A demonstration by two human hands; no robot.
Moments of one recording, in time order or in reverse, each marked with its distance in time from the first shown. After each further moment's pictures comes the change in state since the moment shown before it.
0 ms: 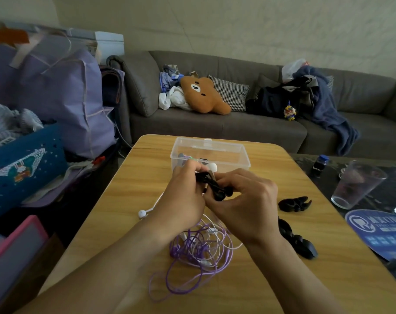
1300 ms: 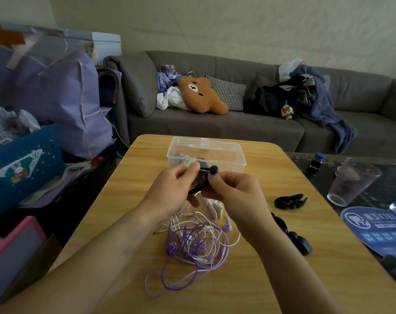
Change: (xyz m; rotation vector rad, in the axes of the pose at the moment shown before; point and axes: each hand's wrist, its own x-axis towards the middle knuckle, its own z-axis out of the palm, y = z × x) left_hand 0.000 0.009 -0.012 -0.334 -0.067 -0.253; right_hand 0.005 0.000 -0.002 0.608 -0.314 0.904
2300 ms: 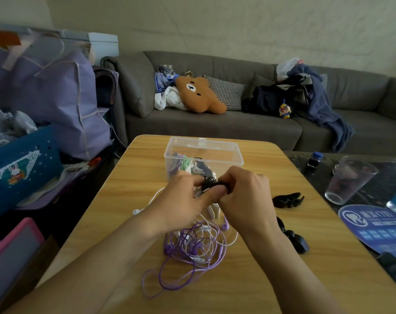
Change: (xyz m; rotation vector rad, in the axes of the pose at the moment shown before) left_hand 0.001 -0.009 0.010 0.312 -0.256 0.258; right_hand 0.000 0.001 -0.009 -0.762 0.241 -0.335
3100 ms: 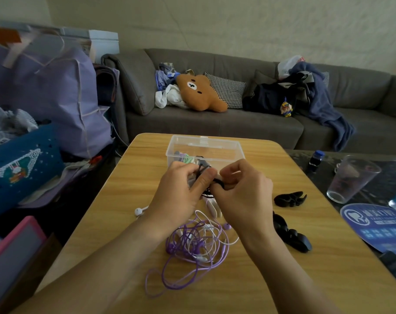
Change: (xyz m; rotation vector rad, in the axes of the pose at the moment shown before) left_hand 0.000 -0.009 0.003 0.000 0.324 0.024; right_hand -0.006 -0.013 0.004 0.294 0.085 0.187
